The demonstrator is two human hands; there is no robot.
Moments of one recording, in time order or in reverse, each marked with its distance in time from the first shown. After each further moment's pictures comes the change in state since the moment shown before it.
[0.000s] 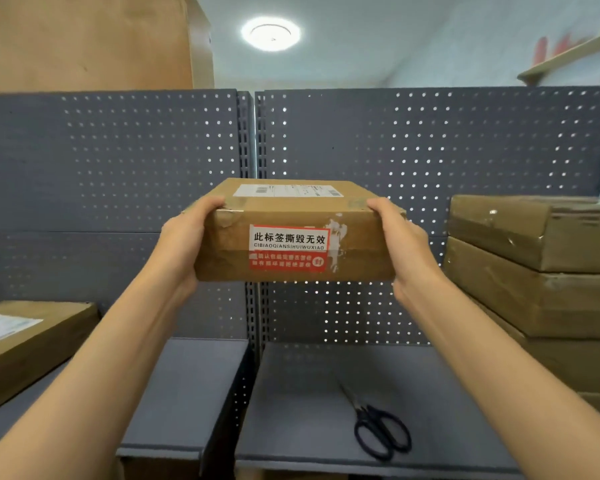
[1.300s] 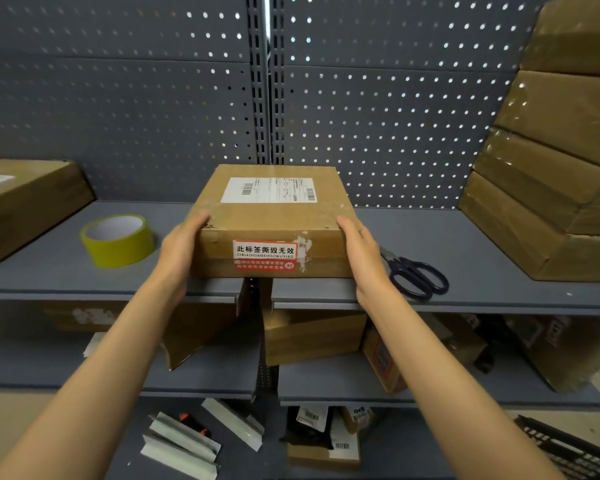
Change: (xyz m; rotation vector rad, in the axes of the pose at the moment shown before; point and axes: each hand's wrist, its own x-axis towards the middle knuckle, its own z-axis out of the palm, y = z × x) left_hand 0.005 -0.224 -0.116 0.172 0.008 -0.364; right_hand -0.033 0.246 0.039 -0.143 -0.060 0.330
